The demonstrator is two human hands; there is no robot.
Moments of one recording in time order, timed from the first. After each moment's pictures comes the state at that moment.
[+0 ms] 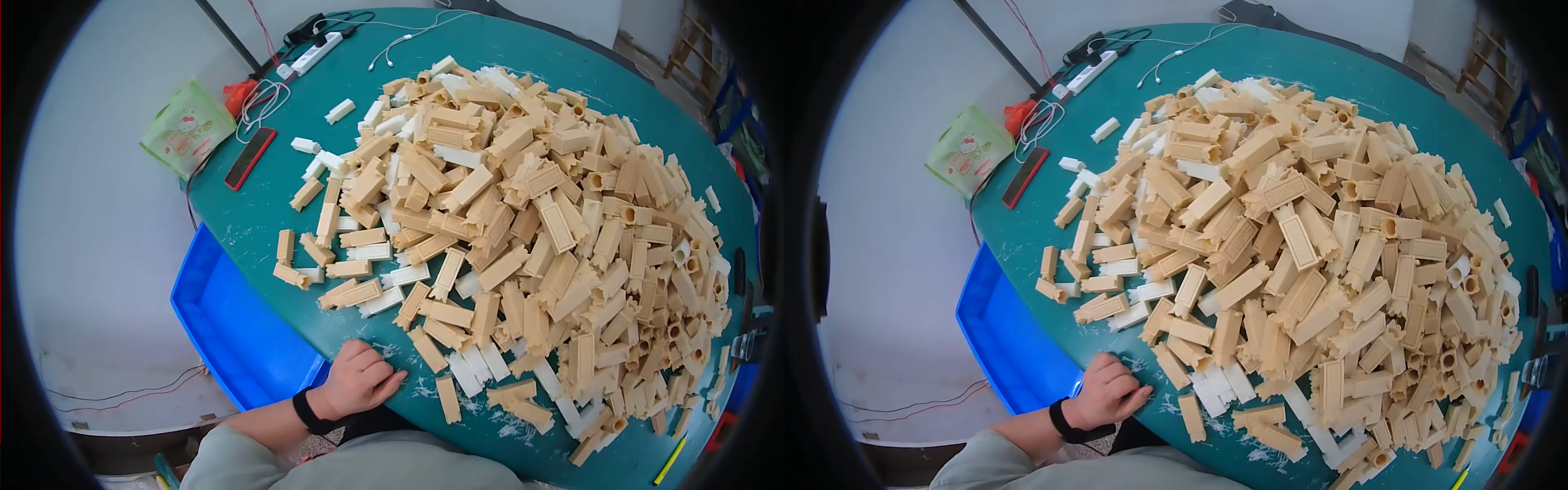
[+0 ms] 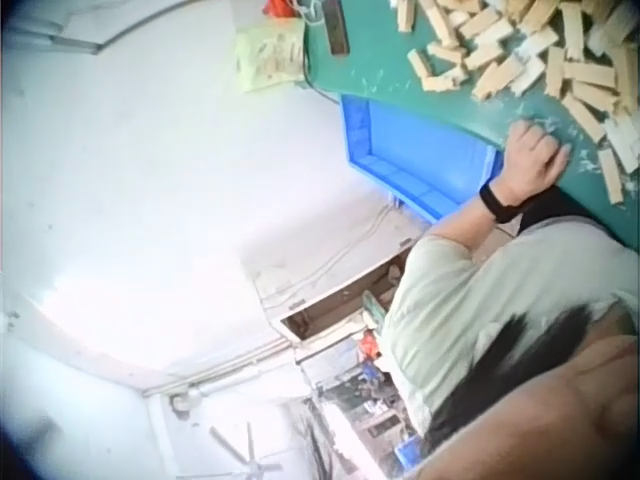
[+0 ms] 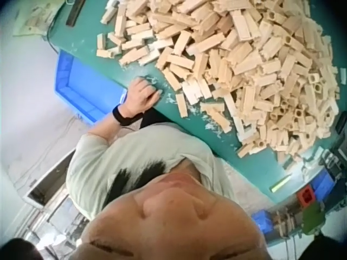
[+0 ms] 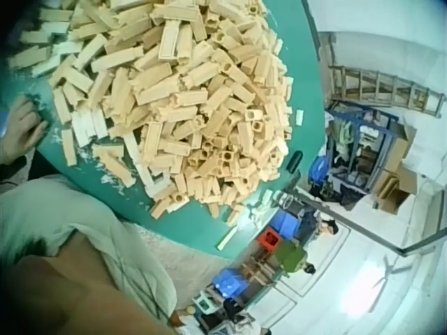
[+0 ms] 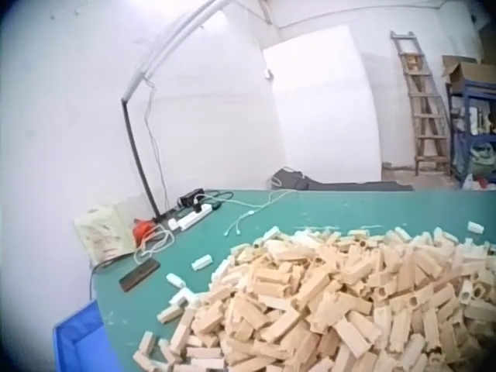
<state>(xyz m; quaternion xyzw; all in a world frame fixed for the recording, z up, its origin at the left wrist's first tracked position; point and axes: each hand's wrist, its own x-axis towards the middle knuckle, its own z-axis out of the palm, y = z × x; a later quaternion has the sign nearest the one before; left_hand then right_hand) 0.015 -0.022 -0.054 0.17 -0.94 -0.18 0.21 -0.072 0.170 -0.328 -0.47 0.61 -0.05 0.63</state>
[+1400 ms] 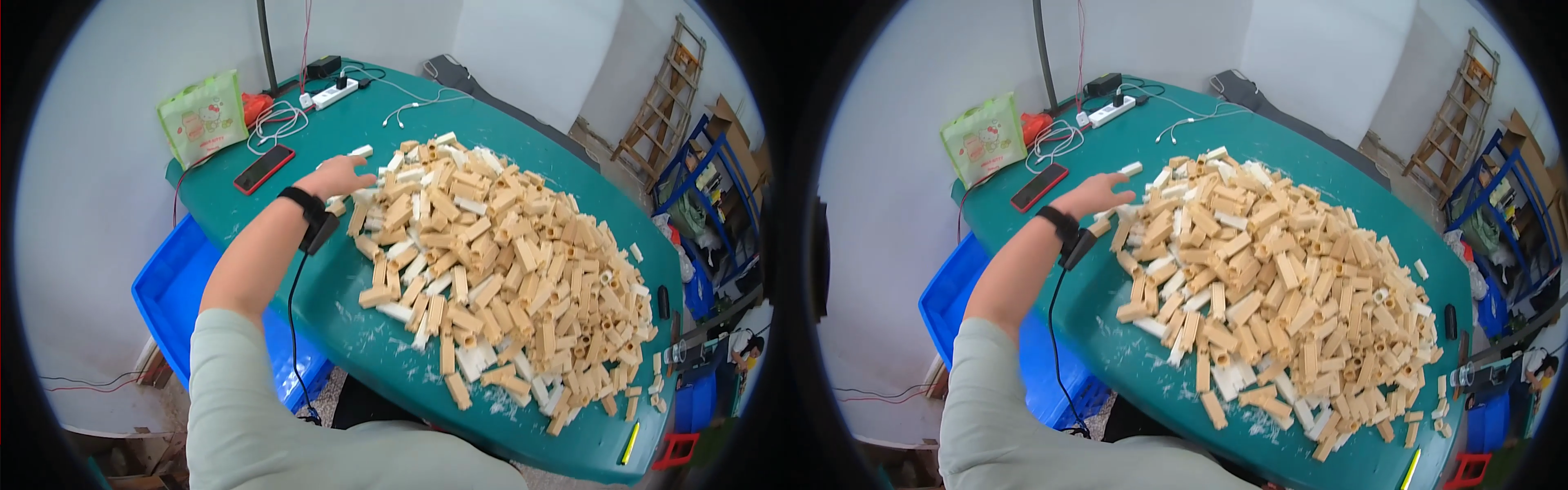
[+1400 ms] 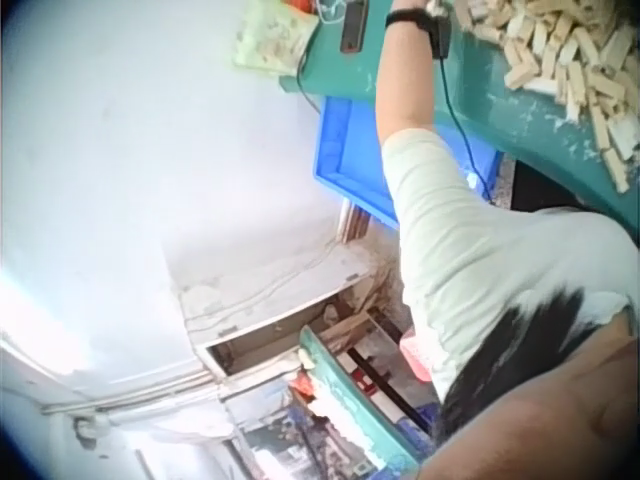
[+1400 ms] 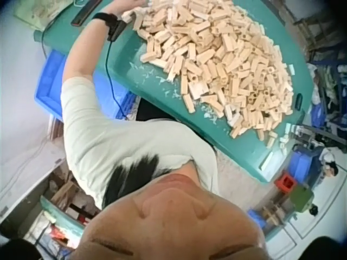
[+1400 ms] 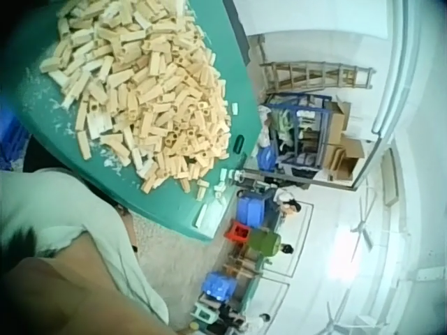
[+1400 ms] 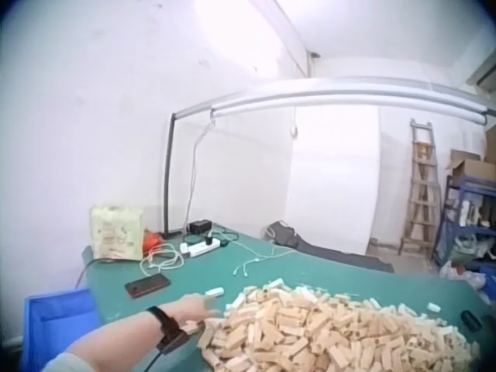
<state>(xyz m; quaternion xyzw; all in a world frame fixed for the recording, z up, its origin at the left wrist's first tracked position) -0.032 -0.298 0.027 0.39 -0.89 -0.21 0.09 -0.214 0.354 -0.229 -0.18 0.89 -0.32 0.28</state>
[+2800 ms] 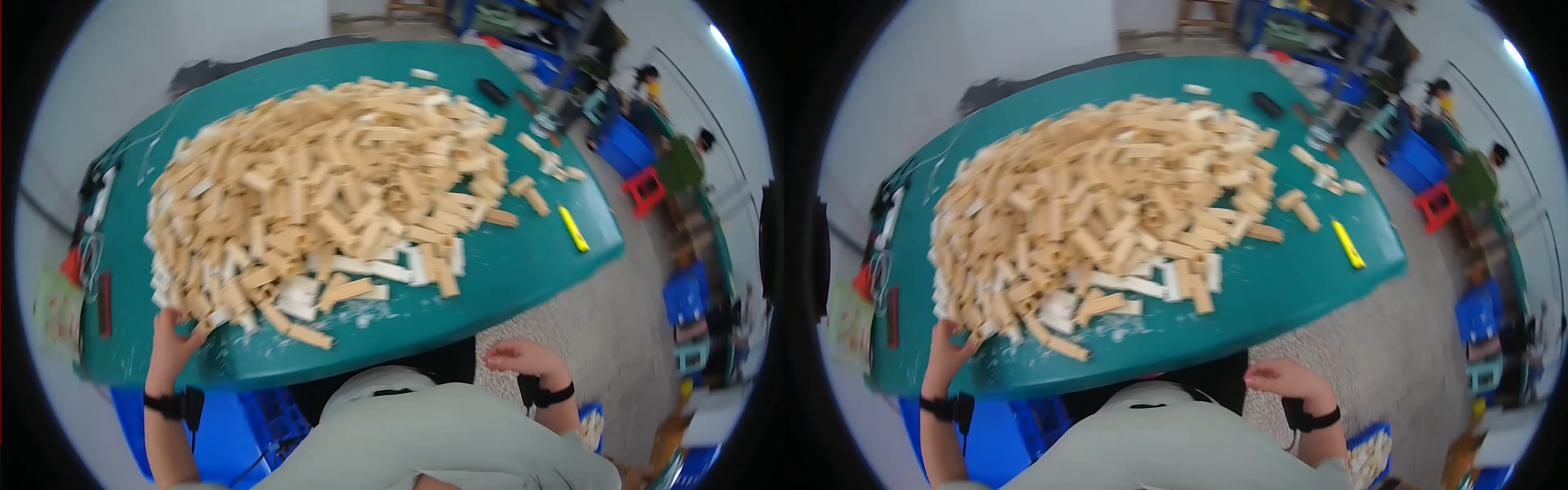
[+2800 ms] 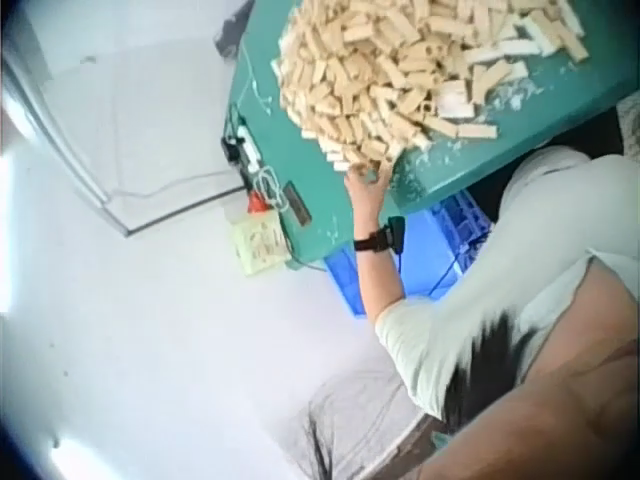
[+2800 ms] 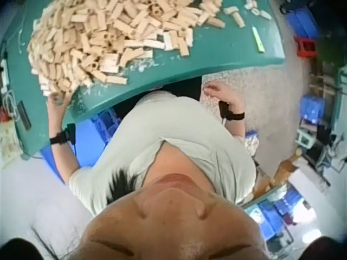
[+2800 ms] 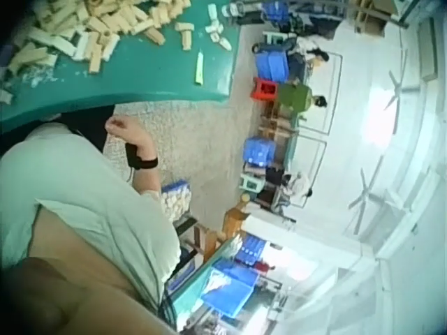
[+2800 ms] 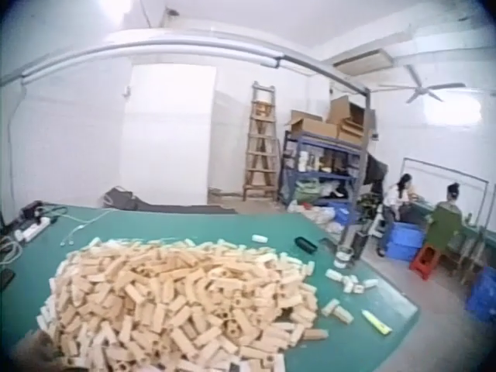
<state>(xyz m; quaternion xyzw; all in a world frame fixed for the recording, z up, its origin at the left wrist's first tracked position) 0.040 -0.144 -0.019 0.28 -0.92 -0.25 0.09 -0.134 0.418 -0.055 -0.15 0.75 -0.44 0.48</state>
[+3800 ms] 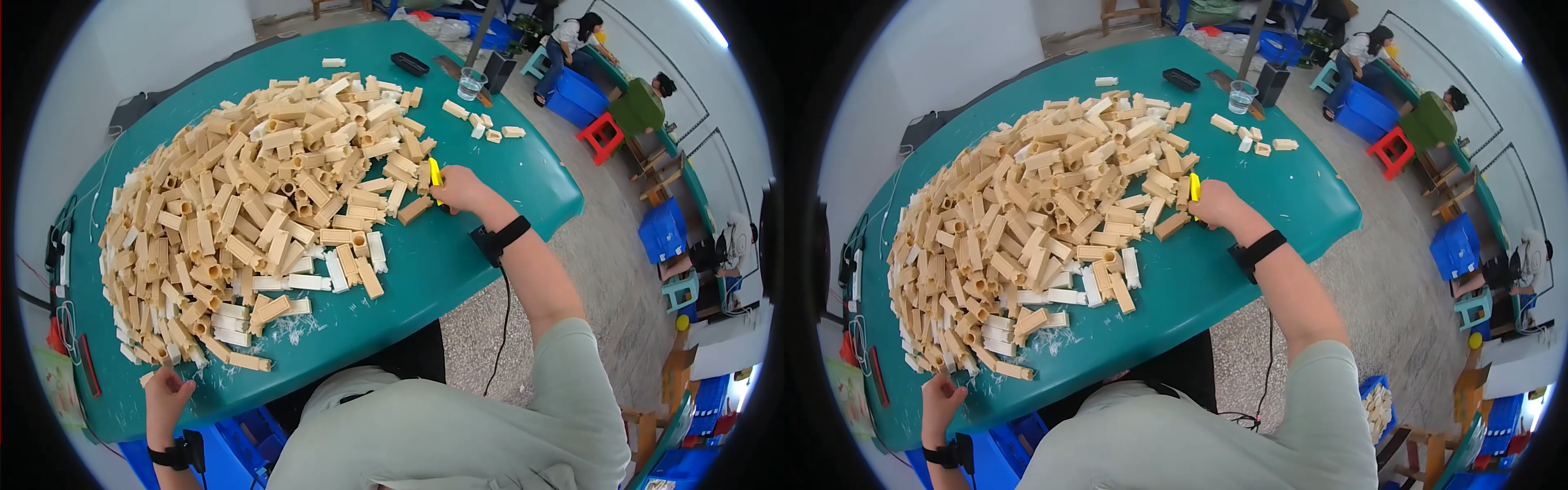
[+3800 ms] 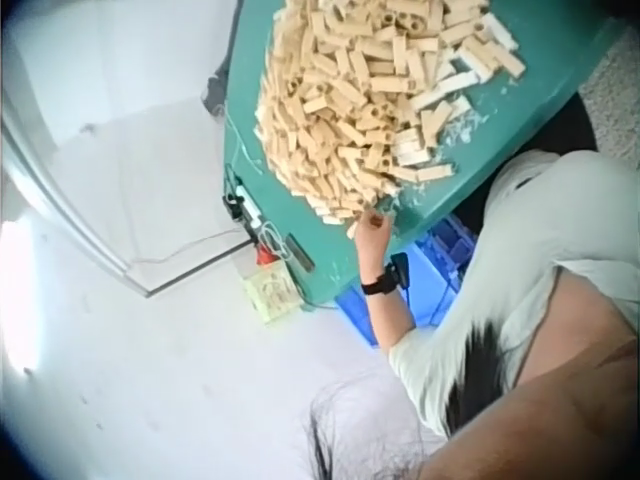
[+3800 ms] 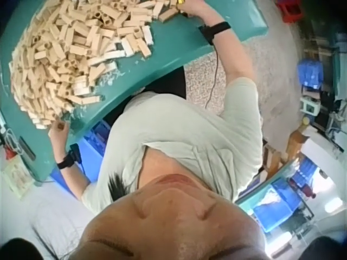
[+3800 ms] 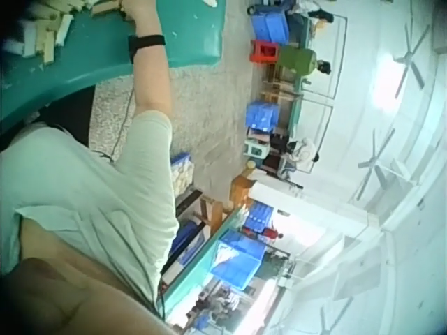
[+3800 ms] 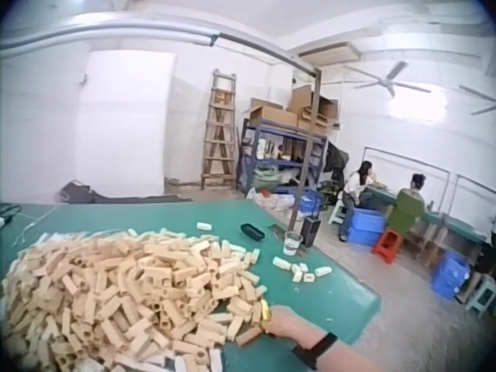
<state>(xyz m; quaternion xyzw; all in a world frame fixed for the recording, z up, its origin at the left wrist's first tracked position) 0.004 -0.061 0.012 0.26 -0.93 -0.24 -0.03 -0.348 0.385 -0.013 -0.06 0.96 -0.23 0.17</state>
